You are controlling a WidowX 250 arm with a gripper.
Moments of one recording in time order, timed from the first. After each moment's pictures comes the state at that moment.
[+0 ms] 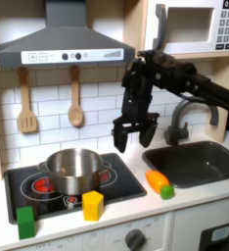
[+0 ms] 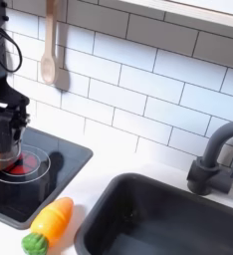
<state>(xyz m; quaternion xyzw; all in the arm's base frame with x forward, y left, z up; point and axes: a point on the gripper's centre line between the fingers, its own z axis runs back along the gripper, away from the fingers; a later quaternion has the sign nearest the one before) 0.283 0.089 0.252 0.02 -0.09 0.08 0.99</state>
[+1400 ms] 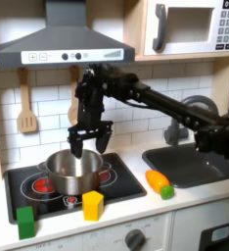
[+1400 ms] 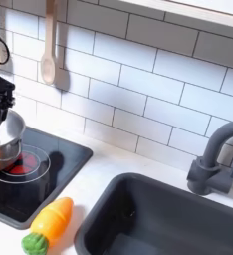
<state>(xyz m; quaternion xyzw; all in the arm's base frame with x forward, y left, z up) 0.349 0.152 0.217 0.03 -0.06 0.11 0.99</state>
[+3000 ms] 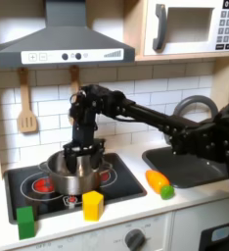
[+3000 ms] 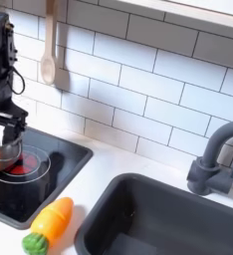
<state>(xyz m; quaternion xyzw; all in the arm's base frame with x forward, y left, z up) 0.376 0.151 0.163 0.04 -0.02 0.10 0.99</state>
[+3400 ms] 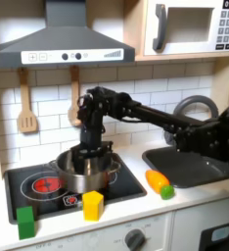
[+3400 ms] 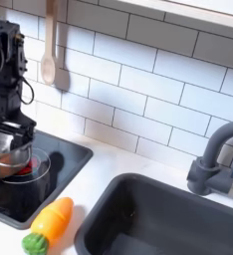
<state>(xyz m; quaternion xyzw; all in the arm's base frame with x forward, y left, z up) 0.374 0.132 0.157 0.04 -0.01 0.07 1.00</state>
